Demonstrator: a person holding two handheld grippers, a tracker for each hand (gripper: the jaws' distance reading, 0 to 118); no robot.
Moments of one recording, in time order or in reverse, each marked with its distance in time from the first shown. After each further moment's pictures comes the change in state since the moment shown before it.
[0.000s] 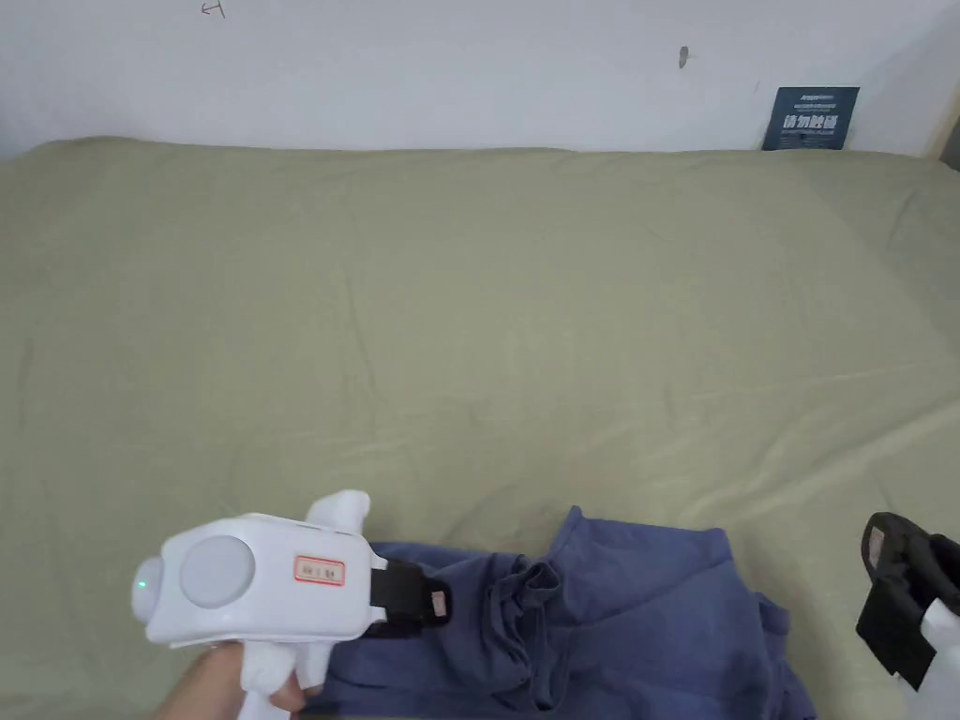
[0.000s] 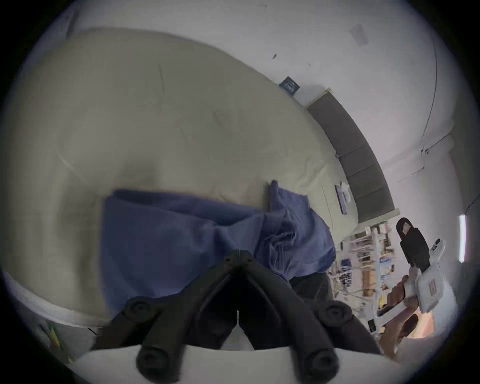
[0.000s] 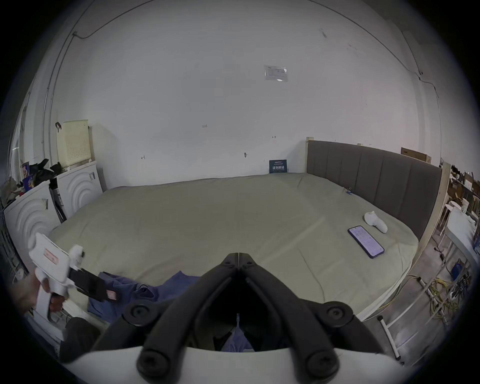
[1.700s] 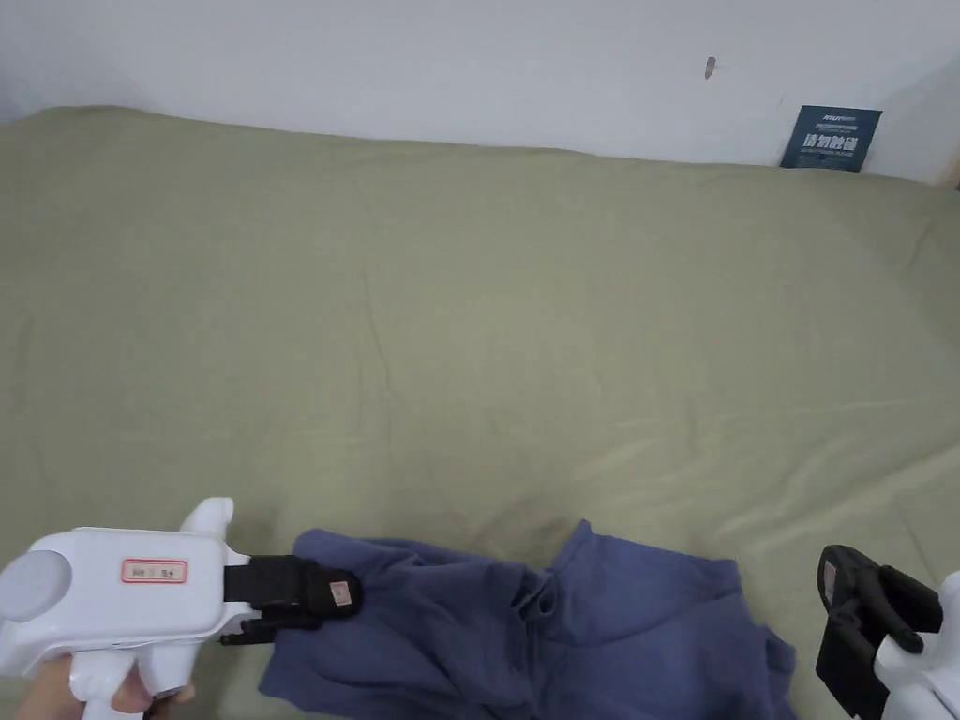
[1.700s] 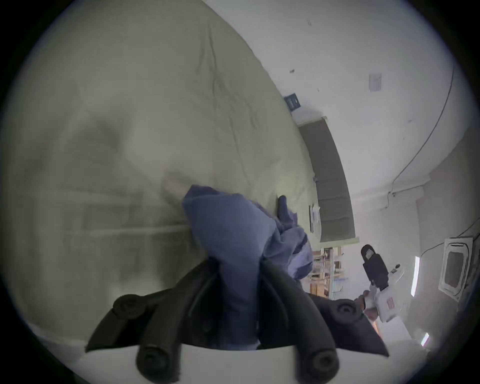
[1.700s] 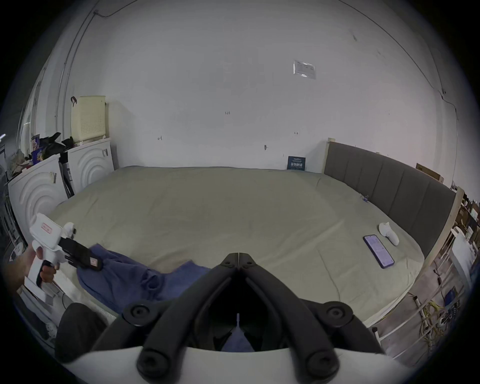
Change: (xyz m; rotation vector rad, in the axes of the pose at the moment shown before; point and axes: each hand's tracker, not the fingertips) left arm -0.112 0.007 0.081 0.123 -0.158 0.207; right arm -0.044 0.002 -0.014 -0.059 0.063 0.119
